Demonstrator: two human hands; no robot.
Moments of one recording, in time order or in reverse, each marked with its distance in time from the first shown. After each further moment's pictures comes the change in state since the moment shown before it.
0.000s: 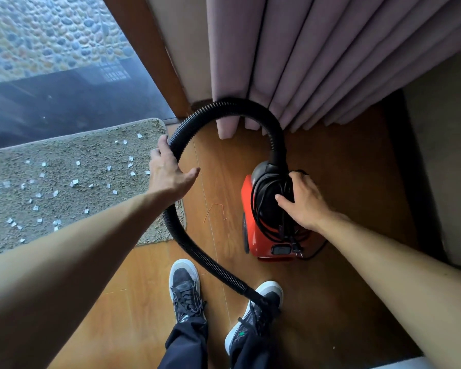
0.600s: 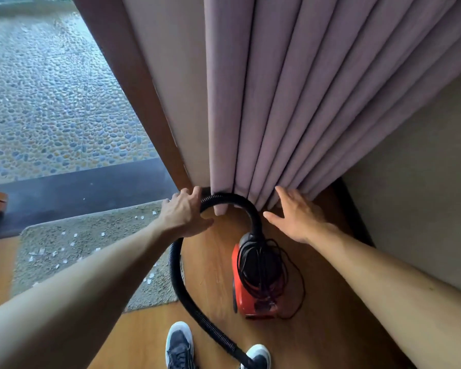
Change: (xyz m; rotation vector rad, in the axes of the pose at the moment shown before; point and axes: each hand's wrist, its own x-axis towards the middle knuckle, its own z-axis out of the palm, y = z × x) left_hand -0.084 0.143 -0.152 0.506 -0.098 0.381; right_hand -0.091 -0.066 -0.201 -0.200 0.242 -0.169
